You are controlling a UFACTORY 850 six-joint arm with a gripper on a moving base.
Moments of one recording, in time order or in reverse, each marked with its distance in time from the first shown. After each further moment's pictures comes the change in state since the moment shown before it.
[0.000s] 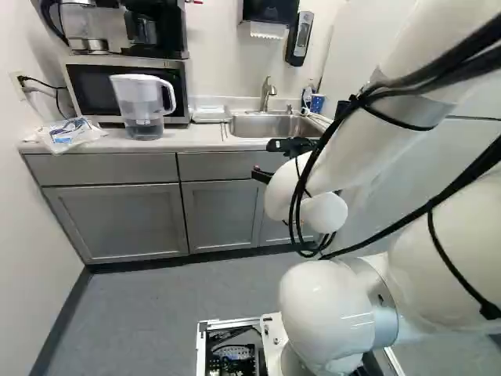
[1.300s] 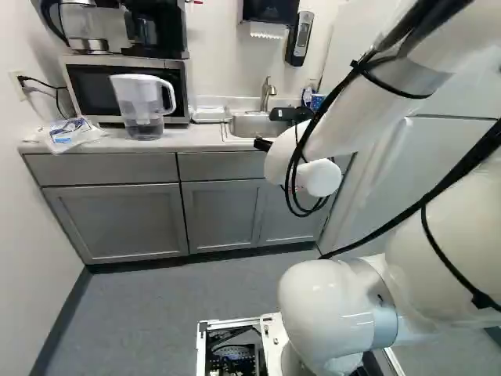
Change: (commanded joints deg) arm -1.3 -1.9 -10.7 0.0 -1.0 0.0
